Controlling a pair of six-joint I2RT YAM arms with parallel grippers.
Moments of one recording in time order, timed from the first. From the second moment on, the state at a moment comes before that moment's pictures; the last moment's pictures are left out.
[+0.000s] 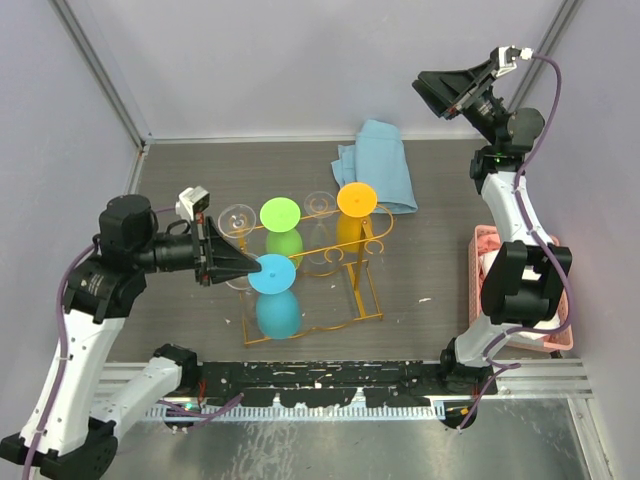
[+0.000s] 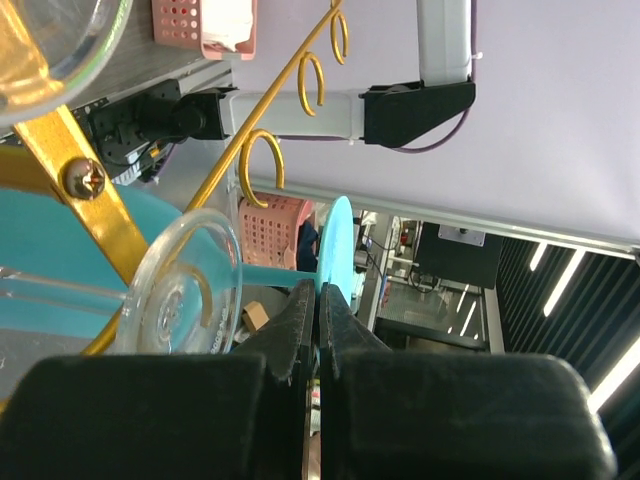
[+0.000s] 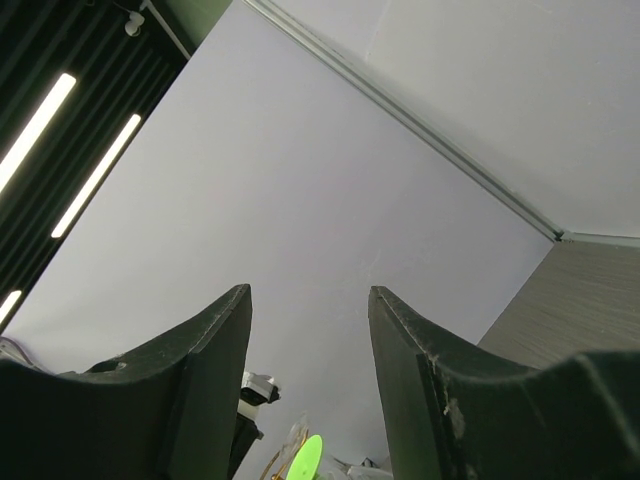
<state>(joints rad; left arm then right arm) -0.31 0.83 1.23 -0.83 0.97 -1.19 -0.11 1.67 1.46 0.95 -0.88 1.63</state>
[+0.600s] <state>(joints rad) -0.39 0.89 1.25 -0.81 0.87 -1.18 -0.12 1.69 1.46 0.98 -0.88 1.64</state>
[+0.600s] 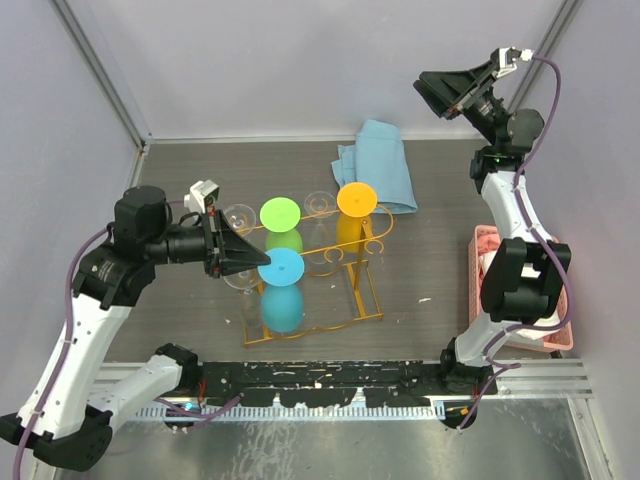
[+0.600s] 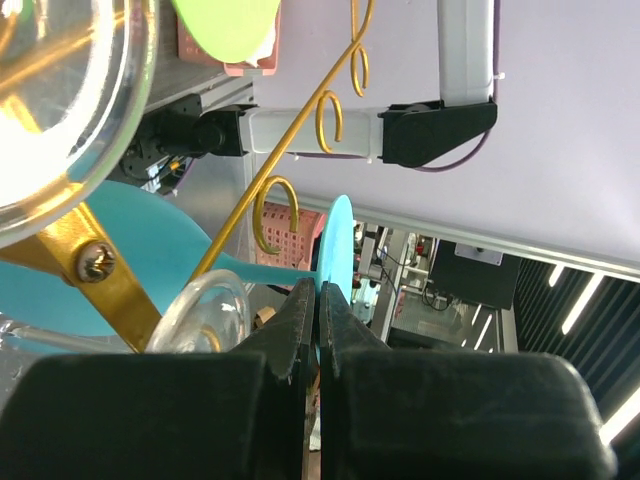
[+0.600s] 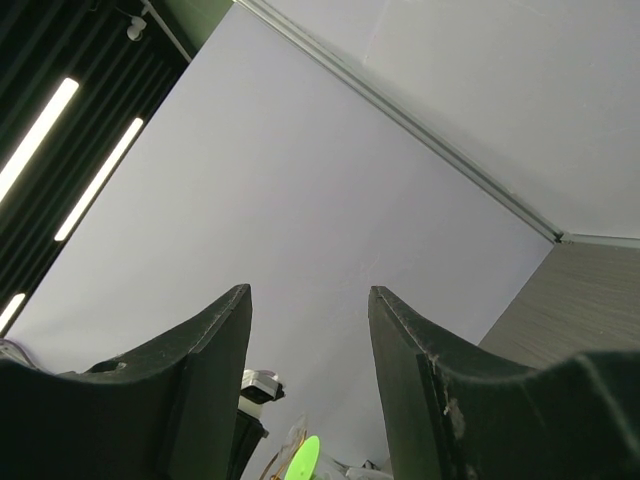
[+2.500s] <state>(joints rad) -0.49 0.87 1.23 -0.78 0.59 -1.18 -0.12 1.73 1.46 1.03 -0.88 1.70</state>
